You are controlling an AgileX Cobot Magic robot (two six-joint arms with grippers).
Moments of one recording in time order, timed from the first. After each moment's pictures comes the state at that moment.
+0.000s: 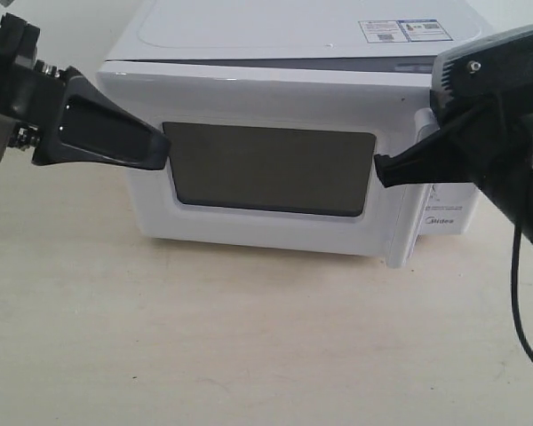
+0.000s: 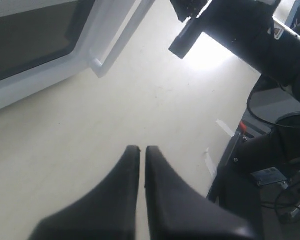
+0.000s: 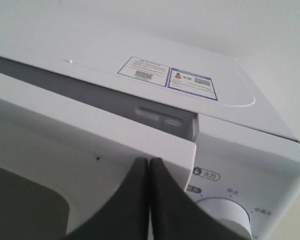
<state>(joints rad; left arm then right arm) -0.30 1.23 -0.99 -1.00 1.00 0.82 0.64 1.34 -0.50 0.71 -0.79 -0.74</state>
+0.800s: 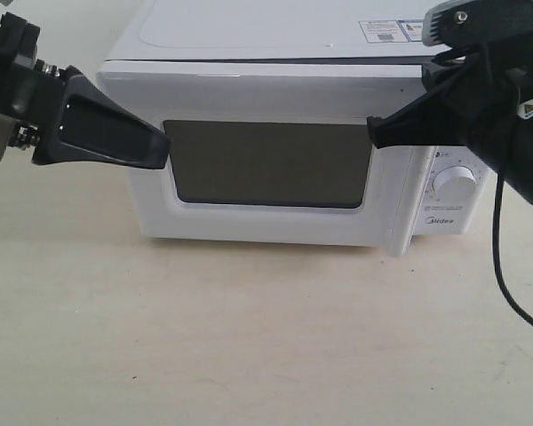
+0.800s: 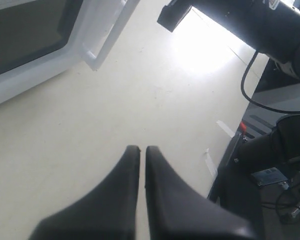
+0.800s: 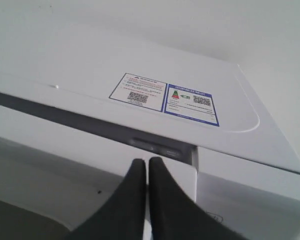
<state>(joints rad) -0.30 1.23 -0.99 -1.00 1.00 0.82 0.58 1.37 -0.63 0.73 -0.67 -0.78</state>
